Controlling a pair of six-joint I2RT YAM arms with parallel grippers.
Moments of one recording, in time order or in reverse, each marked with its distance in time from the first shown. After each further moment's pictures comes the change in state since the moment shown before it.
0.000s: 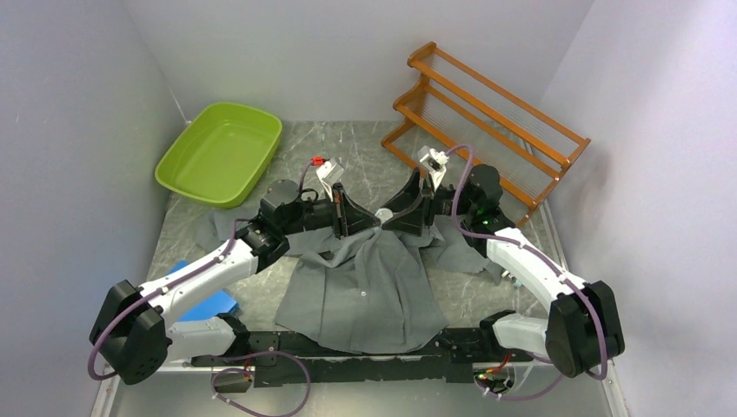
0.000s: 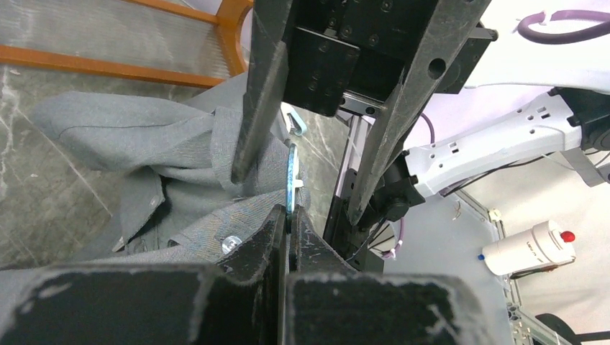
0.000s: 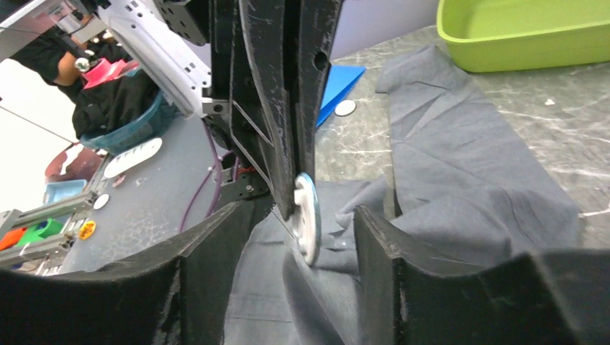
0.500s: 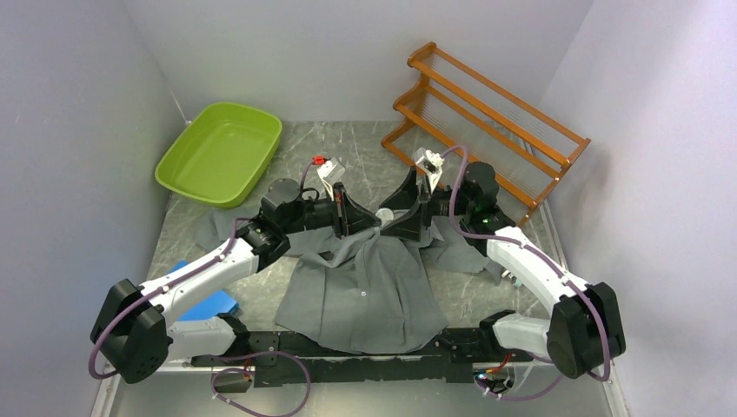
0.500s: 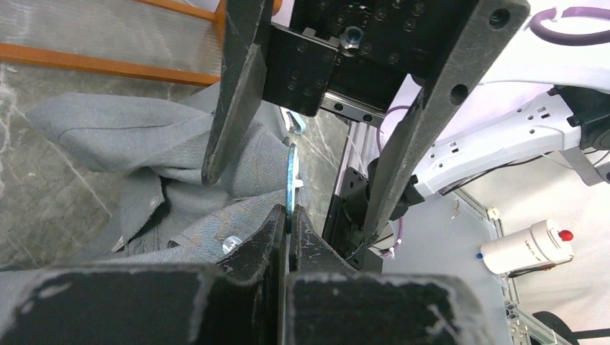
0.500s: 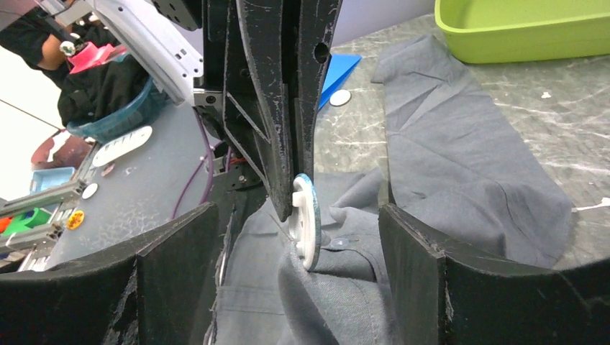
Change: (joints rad) left arm 0.000 0.010 0.010 -0.009 0.007 0.001; right arm 0.031 0.011 0.042 -0.116 0.011 -0.101
